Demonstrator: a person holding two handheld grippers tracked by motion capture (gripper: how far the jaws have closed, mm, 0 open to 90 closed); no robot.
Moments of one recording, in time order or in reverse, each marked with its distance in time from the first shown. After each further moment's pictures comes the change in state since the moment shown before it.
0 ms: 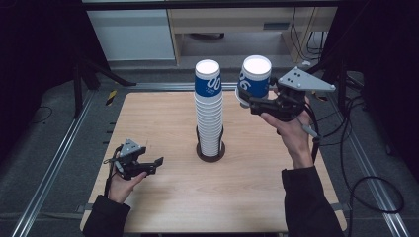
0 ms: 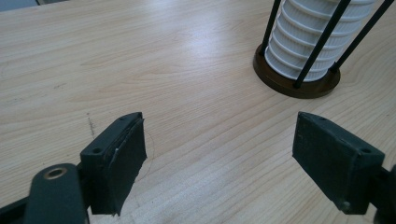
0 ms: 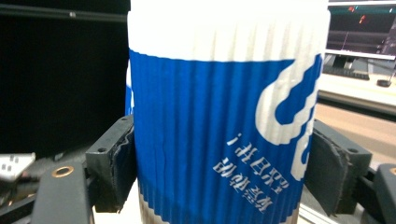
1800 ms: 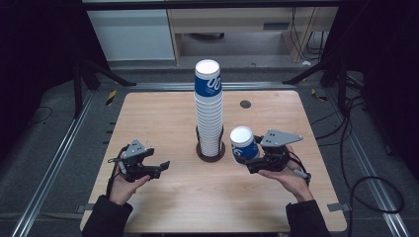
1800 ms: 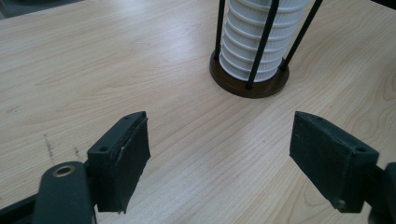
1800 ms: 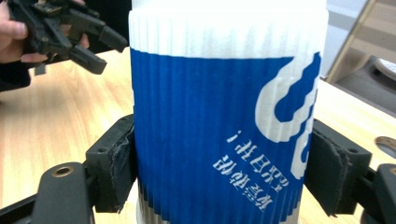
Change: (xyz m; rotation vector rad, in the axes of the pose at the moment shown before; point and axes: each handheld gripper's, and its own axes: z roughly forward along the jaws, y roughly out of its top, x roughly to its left) left arm -0.022 0.014 -0.008 0.017 -0.108 0.073; right arm 0.022 -0.143 -0.010 0.313 0.257 -0.053
